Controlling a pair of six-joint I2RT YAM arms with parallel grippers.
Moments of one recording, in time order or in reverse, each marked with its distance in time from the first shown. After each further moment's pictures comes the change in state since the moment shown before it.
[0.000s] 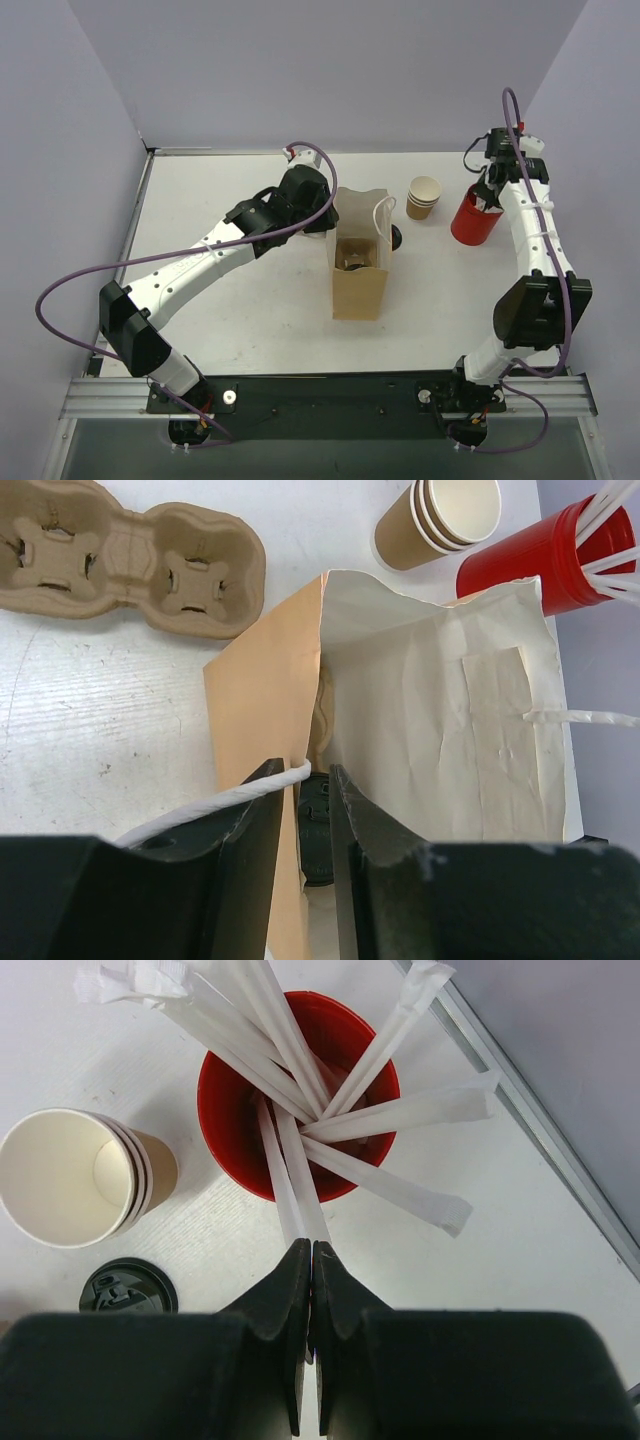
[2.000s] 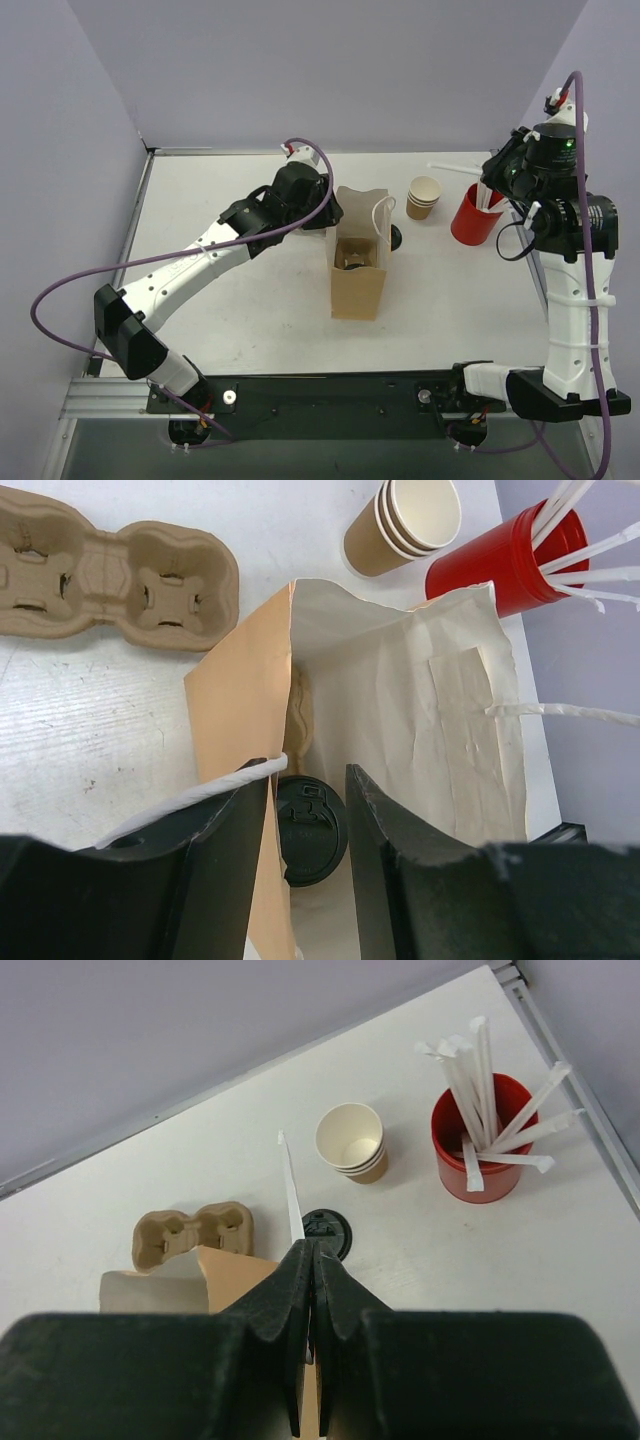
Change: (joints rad) left arm 0.016 -0.018 -0.011 0.047 0.056 0.024; right arm 0.165 -0.386 0.261 -0.148 -0.185 -0.022
